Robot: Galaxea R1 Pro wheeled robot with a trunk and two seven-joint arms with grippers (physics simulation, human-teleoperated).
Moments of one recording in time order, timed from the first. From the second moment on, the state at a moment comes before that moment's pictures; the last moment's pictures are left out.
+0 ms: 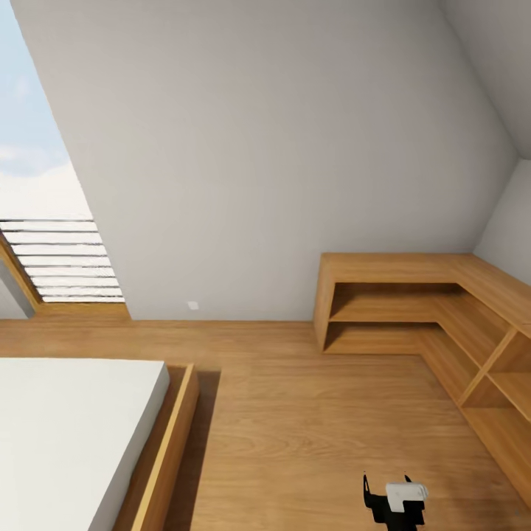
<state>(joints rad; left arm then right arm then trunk) -0.08 0.06 -0.20 -0.40 0.50 -0.33 0.23 -0.44 -0.04 0.75 0.02 -0.53 -0.77 -0.34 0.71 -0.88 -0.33</state>
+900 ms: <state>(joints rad) -0.08 0.05 -0.20 -0.40 0.50 -0.32 0.23 -0.44 -0.09 0.75 0.02 -0.54 -0.78 -0.34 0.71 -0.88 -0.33</state>
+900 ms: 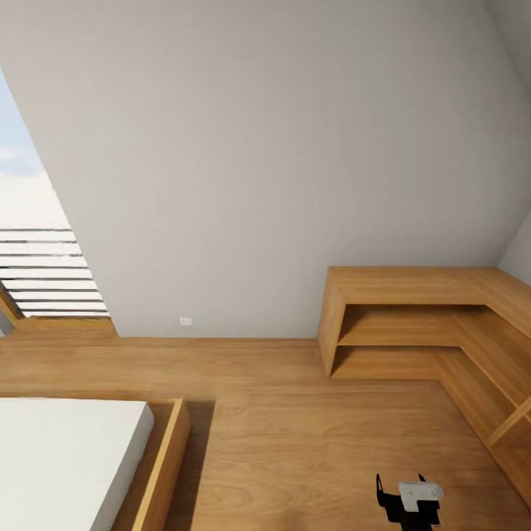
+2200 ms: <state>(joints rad) -0.08 0.05 -0.20 -0.40 0.50 -0.32 0.23 -0.44 -0.08 0.76 0.02 -0.53 -0.78 -0.32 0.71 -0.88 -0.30</state>
